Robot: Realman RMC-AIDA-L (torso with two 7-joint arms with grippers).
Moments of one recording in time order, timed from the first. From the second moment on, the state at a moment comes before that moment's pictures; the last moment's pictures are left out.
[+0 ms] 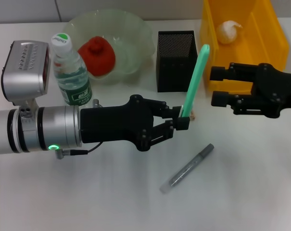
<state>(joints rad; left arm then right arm) -0.57 -2.08 1.29 0.43 1.40 1.54 -1.18 0.57 2.00 -0.65 -0.57 -1.85 -1.89 1.42</state>
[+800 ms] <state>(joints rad) -0.58 -2.08 1.30 0.43 1.40 1.55 -1.17 0.63 2.01 -0.66 -0.53 -1.85 -1.89 1.44</state>
